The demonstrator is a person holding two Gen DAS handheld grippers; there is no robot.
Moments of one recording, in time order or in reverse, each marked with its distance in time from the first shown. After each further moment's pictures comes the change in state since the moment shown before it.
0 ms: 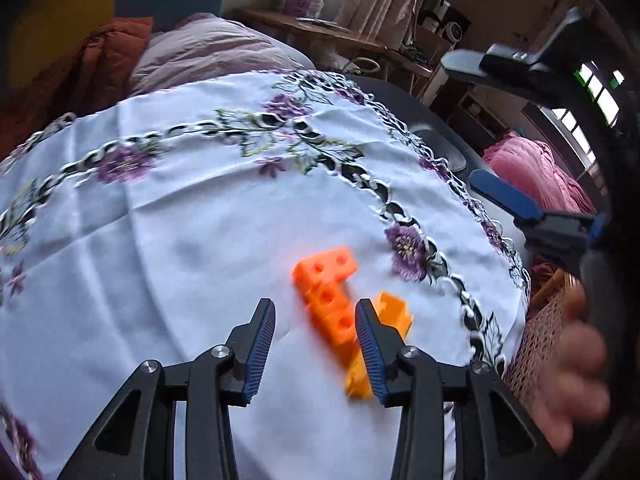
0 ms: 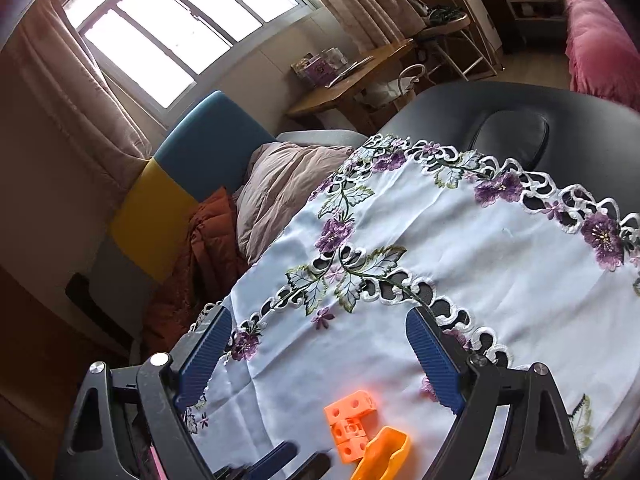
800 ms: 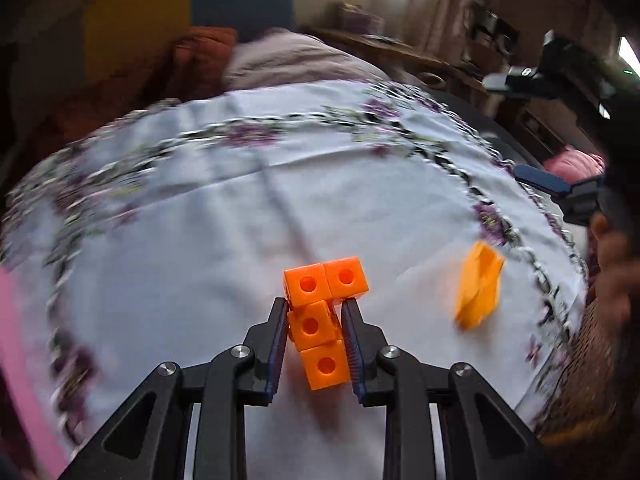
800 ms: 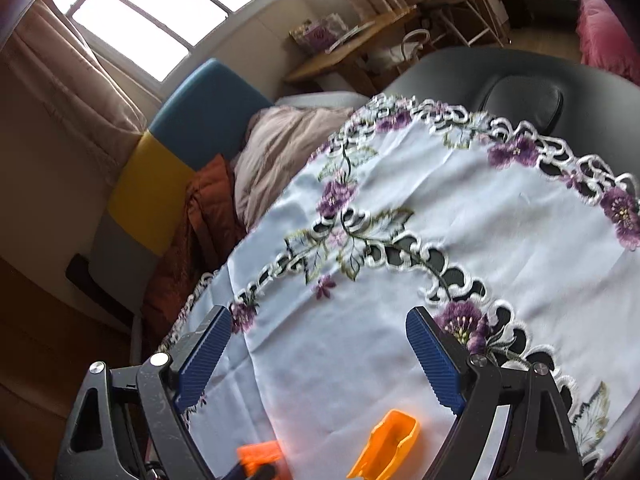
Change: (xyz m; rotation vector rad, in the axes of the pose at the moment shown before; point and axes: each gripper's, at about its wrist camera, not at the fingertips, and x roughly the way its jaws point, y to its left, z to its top) left arm -0.056 0.050 -0.075 -0.071 -0.112 0.294; right arm 0.028 -0.002 -0.010 0.007 0.143 -0.004
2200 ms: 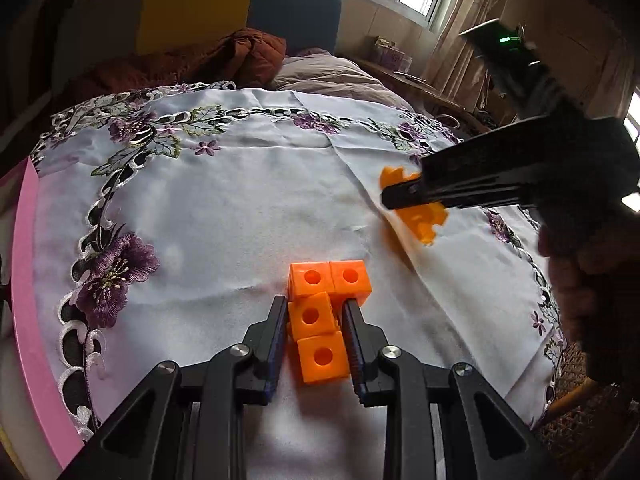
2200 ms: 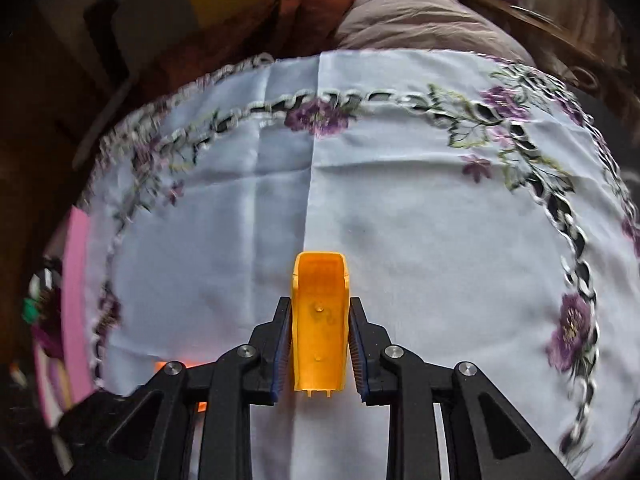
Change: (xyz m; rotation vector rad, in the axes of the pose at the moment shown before) left arm -0.015 0.046 -0.057 -0.149 -0.098 -0.064; right arm 0.095 0.097 -0.104 -0.688 0.467 -0.149
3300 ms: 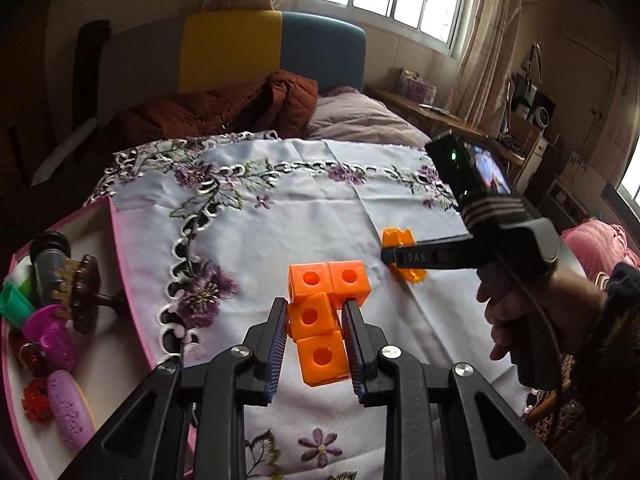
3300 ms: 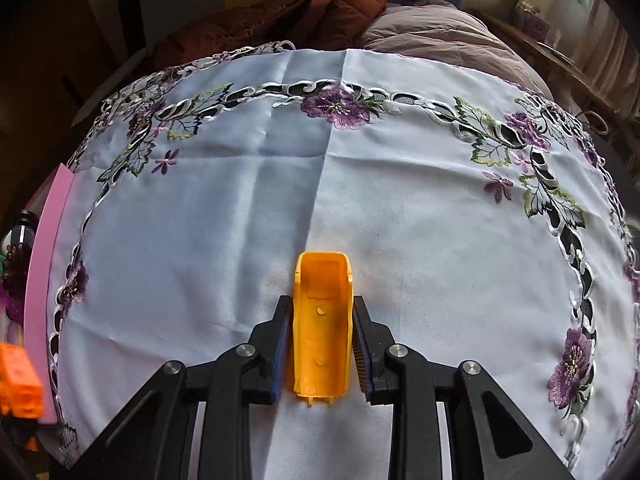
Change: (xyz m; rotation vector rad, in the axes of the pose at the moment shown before) left arm -0.084 -0.003 0.009 -0.028 -0.113 0.137; right arm 0.018 0.007 -0.002 -0.128 -0.023 -0.045
